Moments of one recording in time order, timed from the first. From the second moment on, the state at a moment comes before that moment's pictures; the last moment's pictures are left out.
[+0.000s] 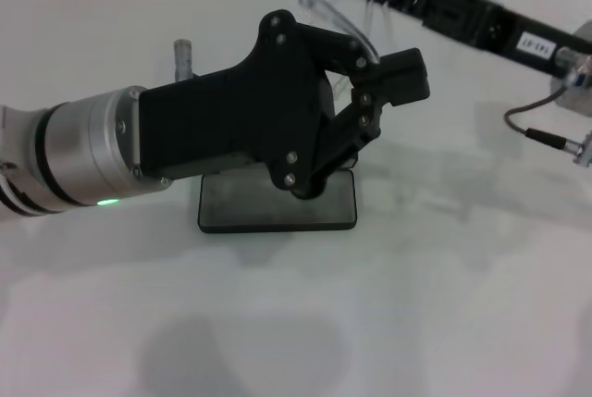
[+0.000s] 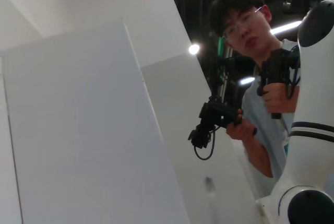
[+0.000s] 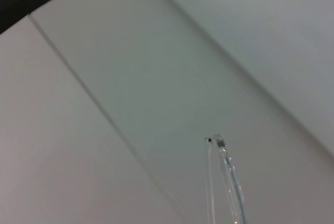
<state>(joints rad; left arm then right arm) -0.51 -2.10 1.40 0.63 1.01 1.82 -0.80 0.73 2.03 -1.10 -0.32 -1.14 -1.74 1.61</state>
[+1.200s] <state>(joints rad) -0.48 -2.09 1.39 0.65 0.98 1.81 -0.81 0.65 2.01 -1.16 -0.43 -1.13 -1.75 1.56</state>
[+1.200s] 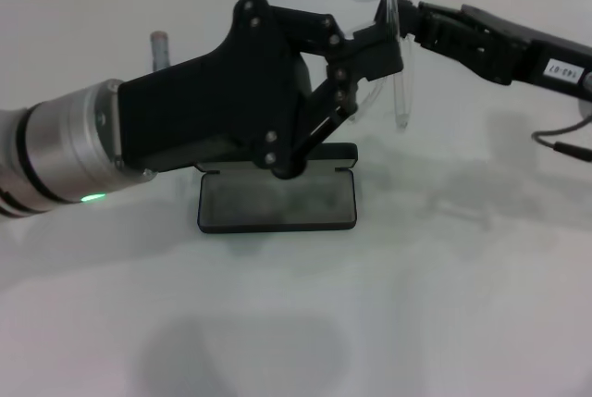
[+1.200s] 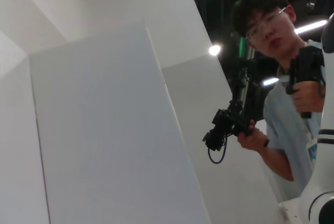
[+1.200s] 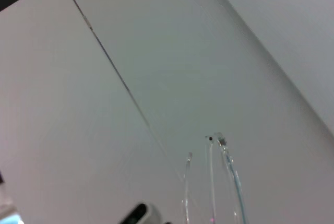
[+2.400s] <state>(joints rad) -0.25 -2.03 1.37 0.68 0.99 1.88 -0.91 0.72 2.02 -1.39 -1.47 -2.08 -1.58 2.13</state>
